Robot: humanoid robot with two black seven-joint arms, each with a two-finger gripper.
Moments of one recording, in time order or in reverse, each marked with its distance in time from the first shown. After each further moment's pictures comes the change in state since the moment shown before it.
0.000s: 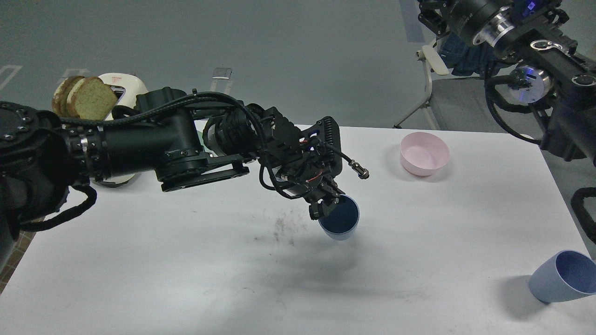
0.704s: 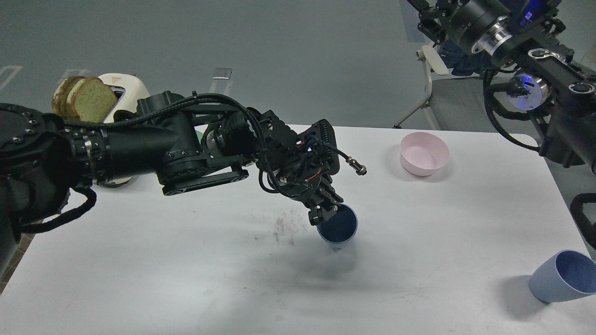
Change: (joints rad) left arm 0.022 -0.002 0.012 0.021 -0.122 0.000 0.000; right arm -0.021 -0.003 0.000 0.006 0.000 0.000 0.000
